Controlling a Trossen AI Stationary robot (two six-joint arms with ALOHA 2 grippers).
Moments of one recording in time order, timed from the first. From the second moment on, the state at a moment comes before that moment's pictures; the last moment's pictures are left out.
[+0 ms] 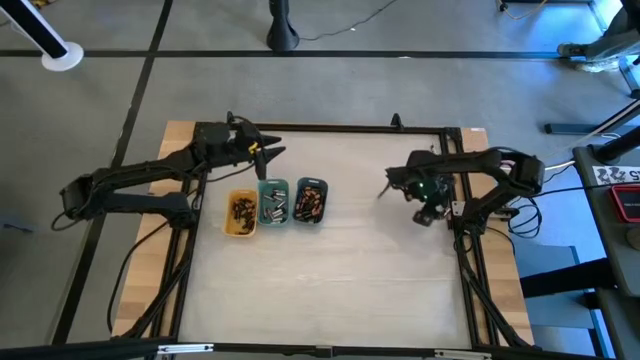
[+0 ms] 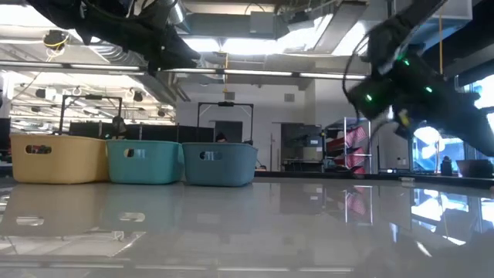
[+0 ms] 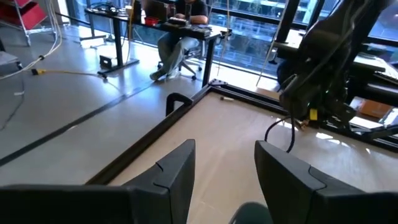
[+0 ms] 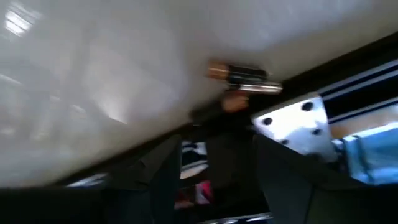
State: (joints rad) left arm 0.50 0.97 0.61 0.18 0.08 -0.10; right arm -0.38 1.56 0.82 -1.41 -0.10 0.22
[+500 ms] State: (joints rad) left arm 0.52 0.97 0.63 0.18 0.10 -0.12; right arm -0.23 1.61 0.76 -1.26 0.03 0.12
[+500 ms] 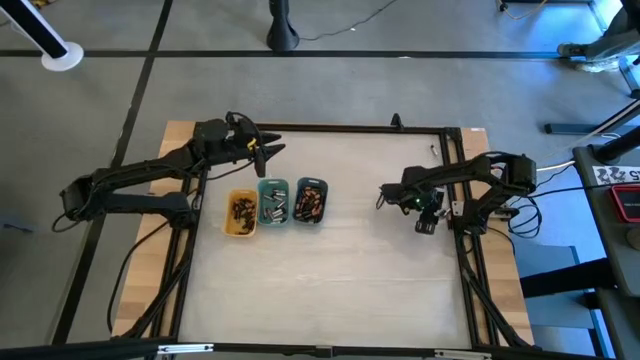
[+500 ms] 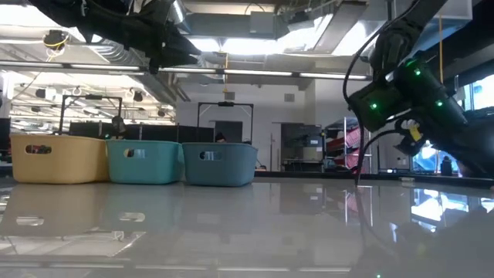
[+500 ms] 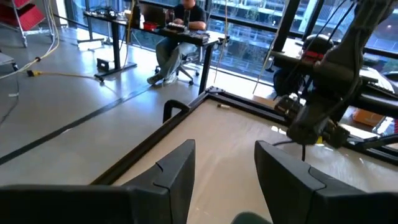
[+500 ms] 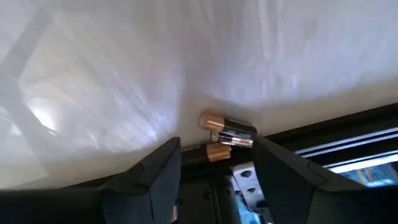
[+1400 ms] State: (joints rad) left arm 0.53 0.97 0.64 0.22 0.11 -0.13; right arm -0.17 1.83 0.77 -1.18 0.05 -0.03
